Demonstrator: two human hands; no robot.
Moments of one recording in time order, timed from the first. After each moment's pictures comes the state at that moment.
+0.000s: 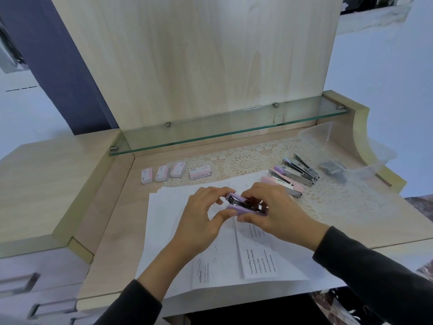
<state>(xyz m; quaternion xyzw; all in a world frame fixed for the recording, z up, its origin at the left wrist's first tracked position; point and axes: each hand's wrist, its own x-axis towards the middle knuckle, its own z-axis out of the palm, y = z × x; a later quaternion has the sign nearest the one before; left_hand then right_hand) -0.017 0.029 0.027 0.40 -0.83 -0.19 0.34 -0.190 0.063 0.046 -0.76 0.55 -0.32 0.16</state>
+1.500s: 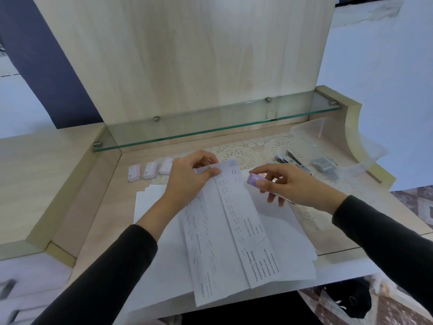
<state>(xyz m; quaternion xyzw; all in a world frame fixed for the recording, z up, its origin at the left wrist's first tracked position) -0.033 -0.036 0.055 0.41 -0.78 -0.24 0.42 -0.245 0.038 0.058 -0.67 0.58 -0.30 0.34</state>
